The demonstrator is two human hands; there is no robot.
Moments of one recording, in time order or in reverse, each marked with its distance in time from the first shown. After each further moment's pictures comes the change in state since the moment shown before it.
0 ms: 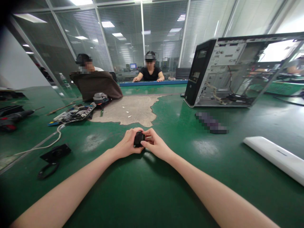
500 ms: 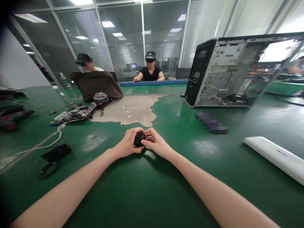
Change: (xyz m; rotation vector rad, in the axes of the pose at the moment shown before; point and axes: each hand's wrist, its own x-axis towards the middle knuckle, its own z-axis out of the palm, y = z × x) left_hand 0.000 0.000 -0.001 -0.002 -0.007 0.007; right_hand 0.004 0.000 -0.003 0.045 -0.008 0.062
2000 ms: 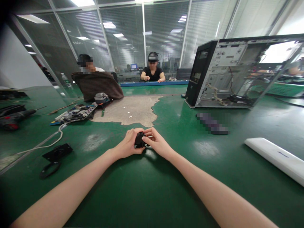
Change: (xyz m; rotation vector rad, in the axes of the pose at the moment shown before) left_hand 0.000 0.003 -0.004 -0.007 -0.009 0.007; right_hand 0.005 0.006 -0.001 -0.038 0.068 0.011
